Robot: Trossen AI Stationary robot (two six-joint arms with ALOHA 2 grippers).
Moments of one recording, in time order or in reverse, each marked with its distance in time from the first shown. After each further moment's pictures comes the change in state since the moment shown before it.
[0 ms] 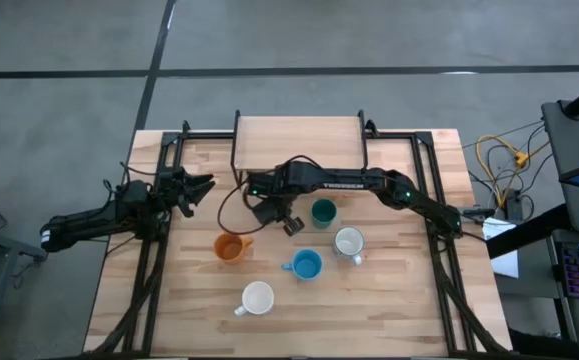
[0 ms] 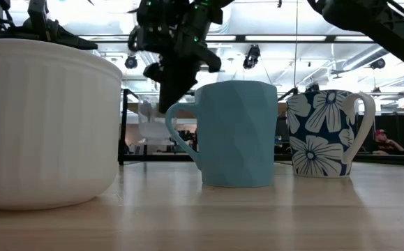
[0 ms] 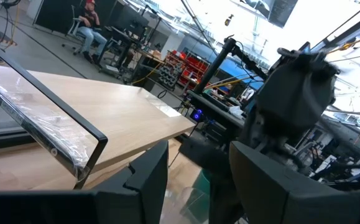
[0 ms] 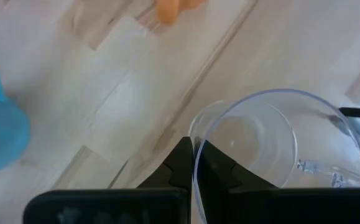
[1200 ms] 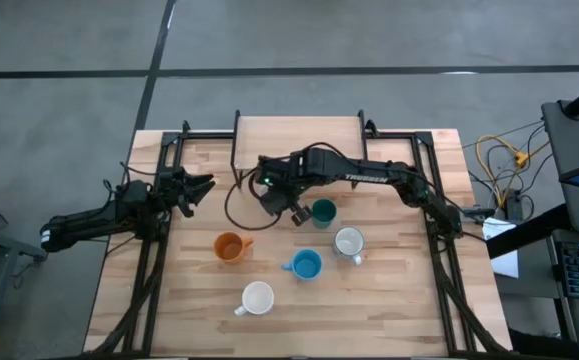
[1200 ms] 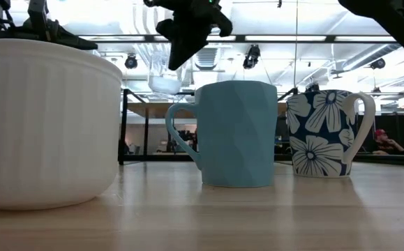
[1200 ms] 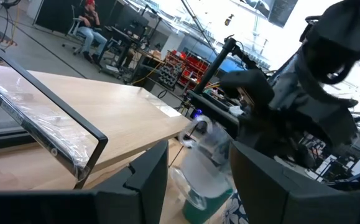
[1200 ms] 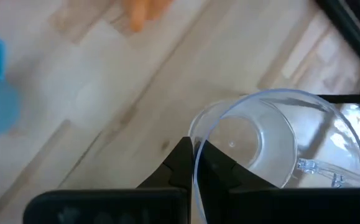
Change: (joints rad) left arm 0.000 0.001 0.000 0.000 0.000 0.001; right arm 0.011 -0.157 0.021 -0.048 0.142 -0.057
